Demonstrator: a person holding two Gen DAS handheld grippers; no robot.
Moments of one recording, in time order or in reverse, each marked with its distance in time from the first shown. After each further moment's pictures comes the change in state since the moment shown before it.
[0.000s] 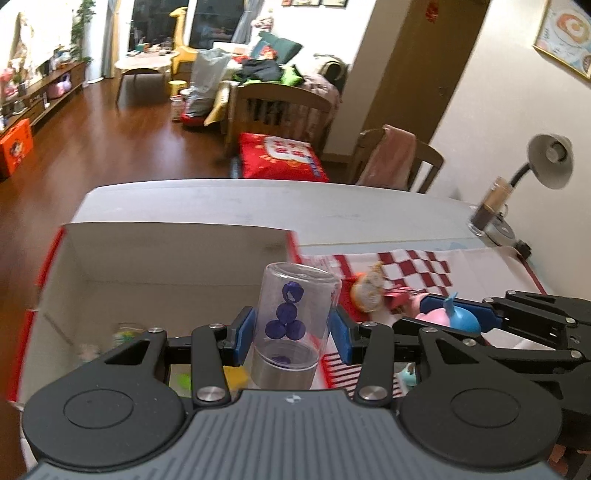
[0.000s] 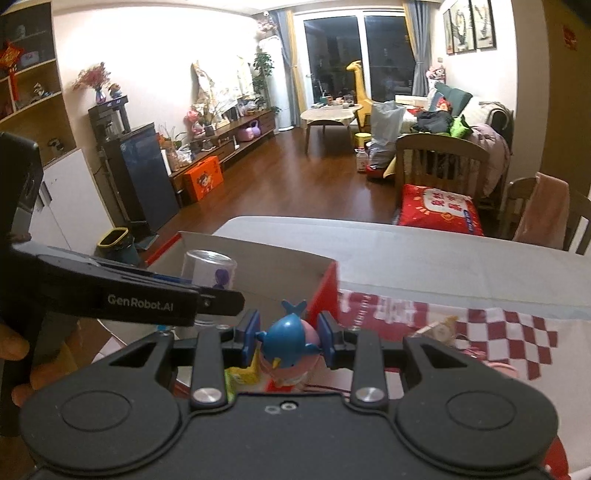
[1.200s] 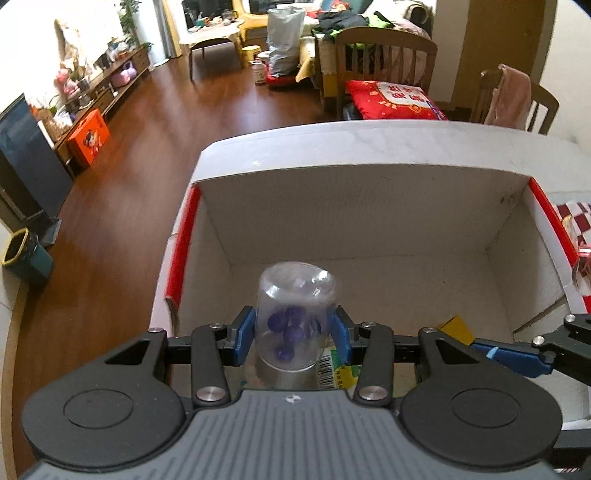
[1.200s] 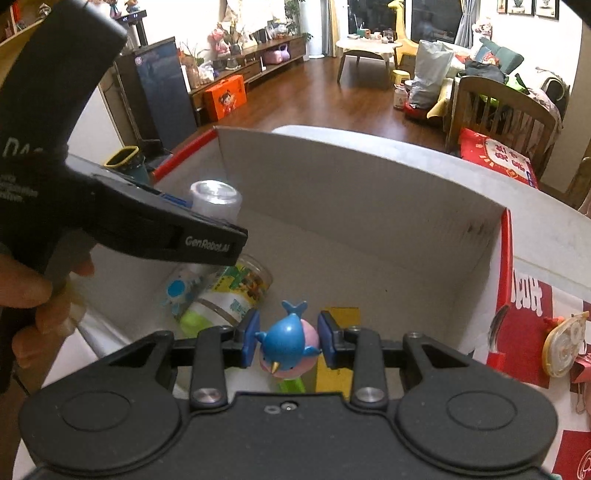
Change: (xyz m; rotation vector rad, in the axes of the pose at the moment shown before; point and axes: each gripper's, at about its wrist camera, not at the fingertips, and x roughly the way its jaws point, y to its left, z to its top) left arm 0.087 0.123 0.002 0.085 0.157 0.331; right arm 0.140 0.089 -0.023 -0.093 0.252 0.019
